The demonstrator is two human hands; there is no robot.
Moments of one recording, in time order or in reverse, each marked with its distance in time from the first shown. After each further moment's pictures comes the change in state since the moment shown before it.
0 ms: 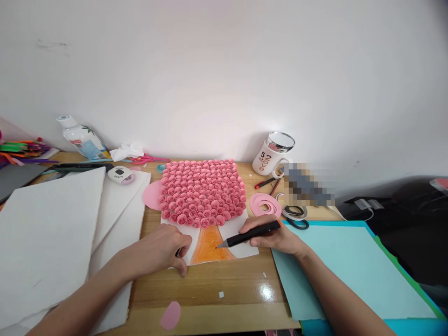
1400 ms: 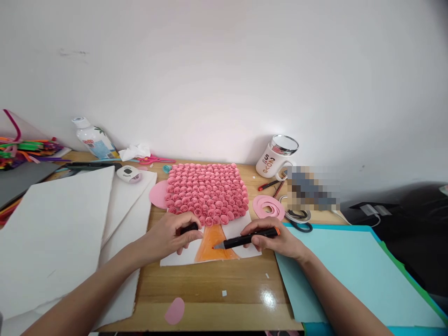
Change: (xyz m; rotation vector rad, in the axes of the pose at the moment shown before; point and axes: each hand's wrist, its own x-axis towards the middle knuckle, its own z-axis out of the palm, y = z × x) left_hand -0.001 0.003 -0.001 -0.547 0.334 0.086; right_hand -0.001 0.000 0.007 0.052 0.021 0.089
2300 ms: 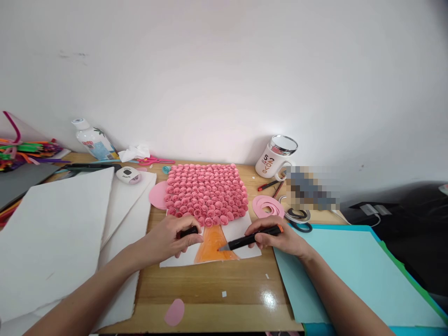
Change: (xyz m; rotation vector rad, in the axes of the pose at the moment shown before) left_hand -0.002 0.000 0.000 0.038 -0.052 -0.019; right_hand -0.003 0.000 -0.009 -0.031 0.007 0.010
